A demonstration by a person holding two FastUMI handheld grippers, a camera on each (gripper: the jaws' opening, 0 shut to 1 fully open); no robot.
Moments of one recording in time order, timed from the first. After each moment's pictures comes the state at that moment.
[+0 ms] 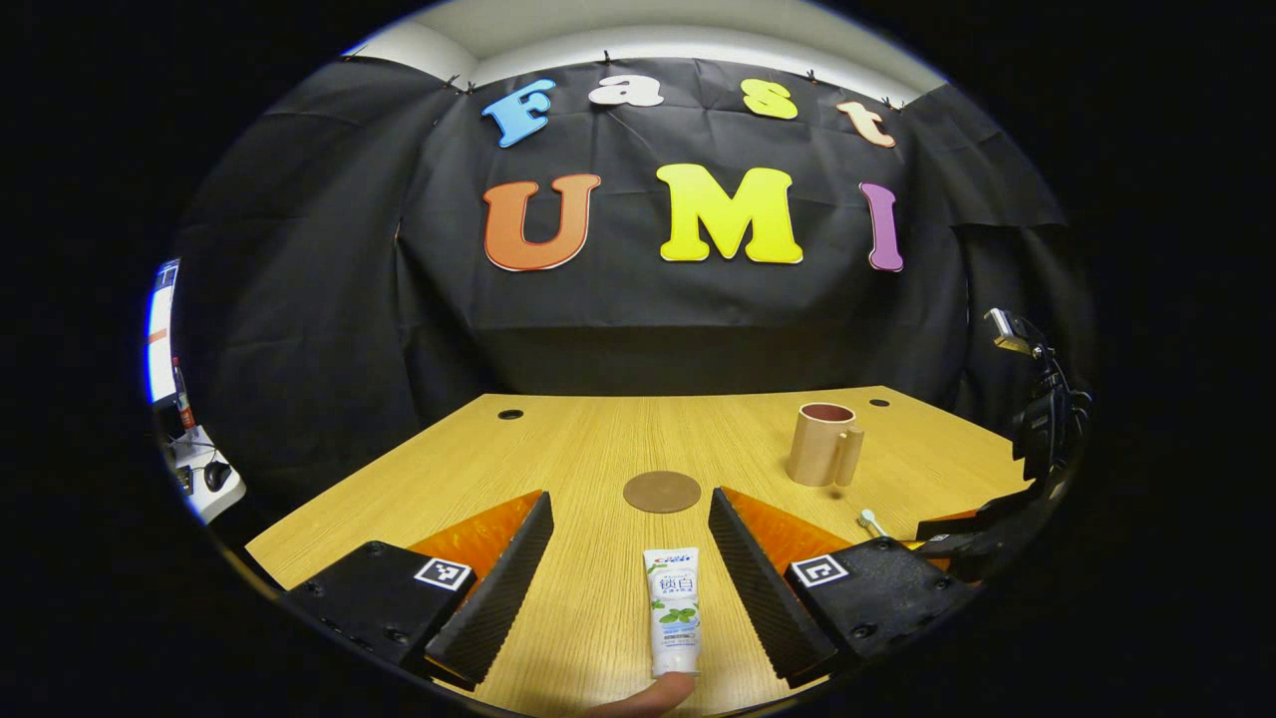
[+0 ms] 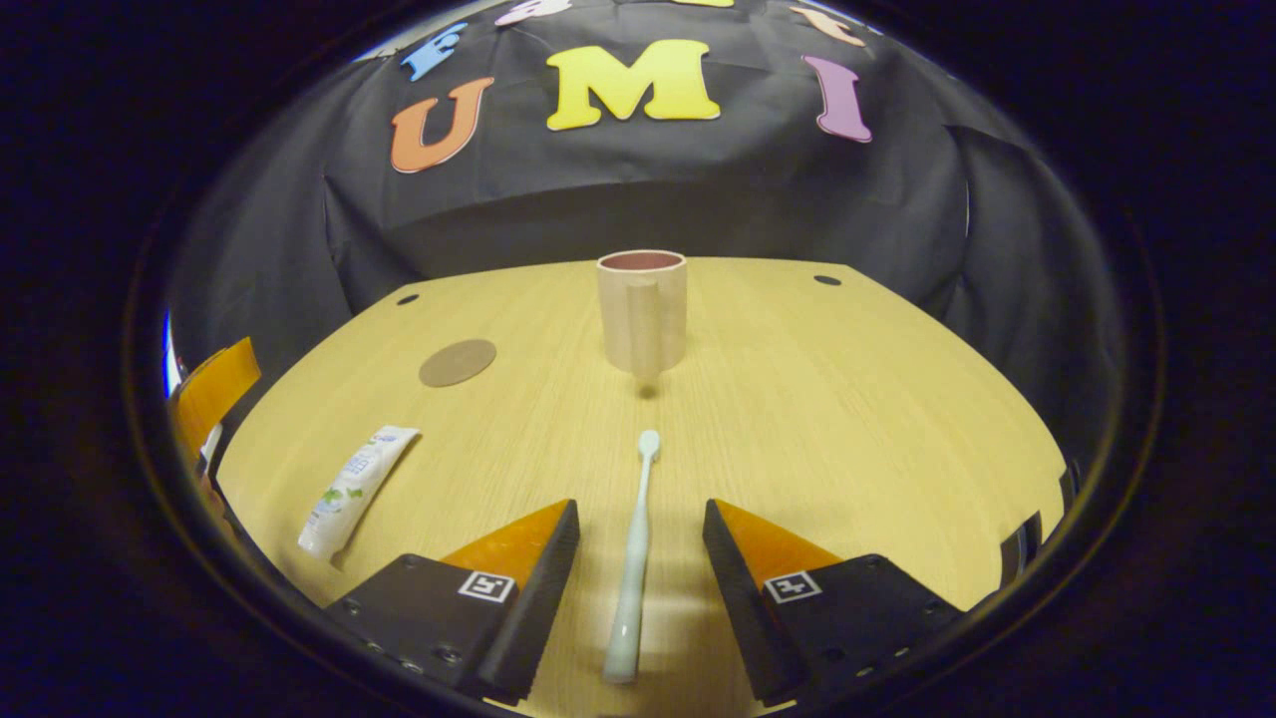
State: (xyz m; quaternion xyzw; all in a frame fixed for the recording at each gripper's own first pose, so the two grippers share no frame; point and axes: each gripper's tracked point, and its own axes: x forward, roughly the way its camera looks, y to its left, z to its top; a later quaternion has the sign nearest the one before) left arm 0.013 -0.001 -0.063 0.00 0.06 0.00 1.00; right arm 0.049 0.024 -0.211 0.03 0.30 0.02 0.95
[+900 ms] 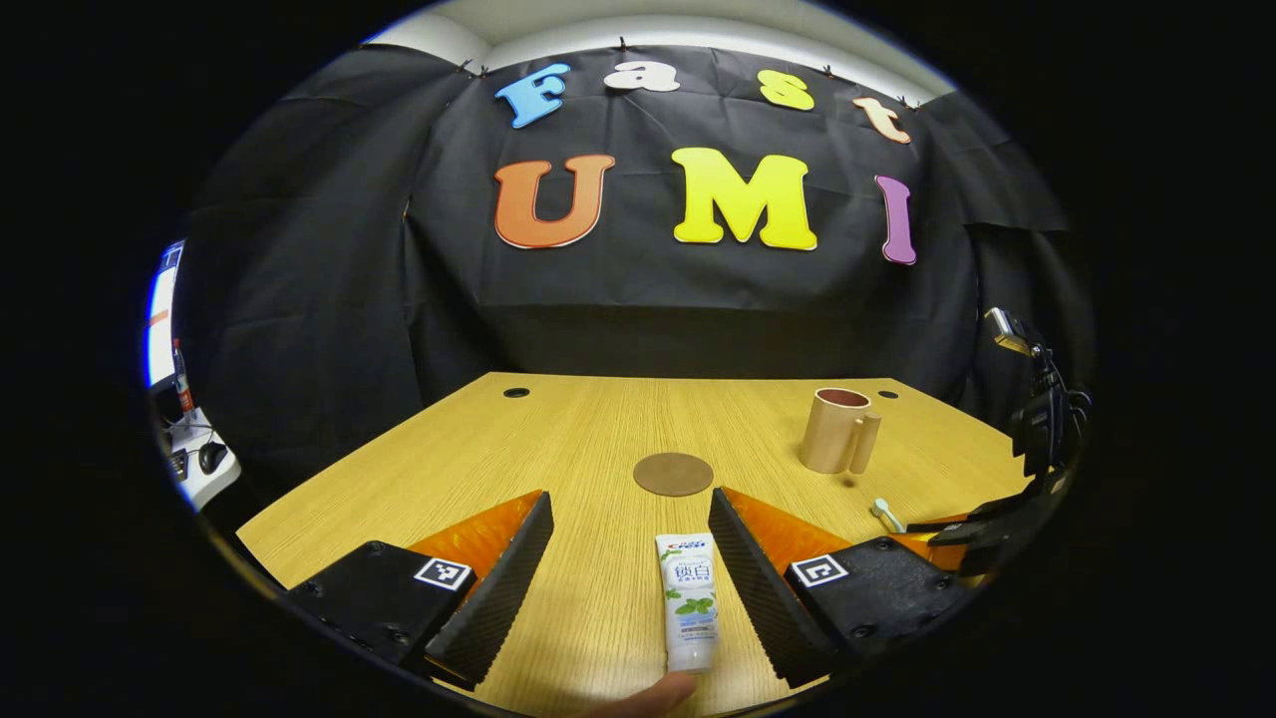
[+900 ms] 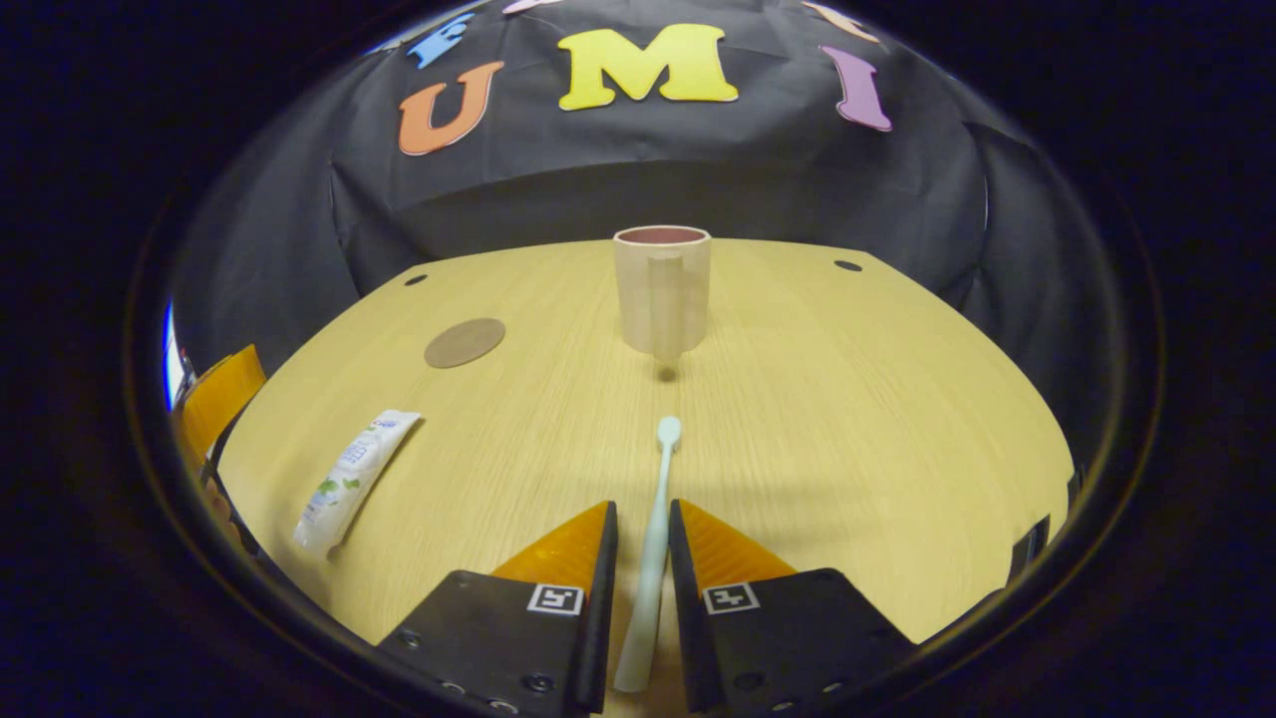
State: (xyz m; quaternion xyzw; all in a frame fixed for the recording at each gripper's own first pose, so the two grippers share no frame) left arm 0.016 0.007 -0.082 -0.02 0.08 0.01 1.00; right arm 0.057 0.032 -0.225 0.02 0.32 0.04 0.95
